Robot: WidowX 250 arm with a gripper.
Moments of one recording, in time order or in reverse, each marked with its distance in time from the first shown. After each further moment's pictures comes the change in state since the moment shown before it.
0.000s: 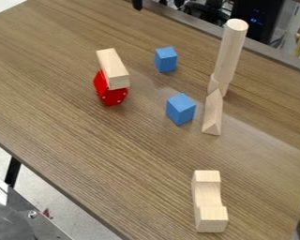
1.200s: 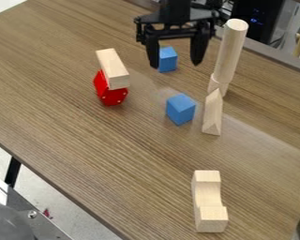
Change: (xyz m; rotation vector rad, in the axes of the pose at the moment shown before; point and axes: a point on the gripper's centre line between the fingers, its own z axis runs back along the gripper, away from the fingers) arm -0.085 -0.016 -0.036 0.000 0.214 -0.046
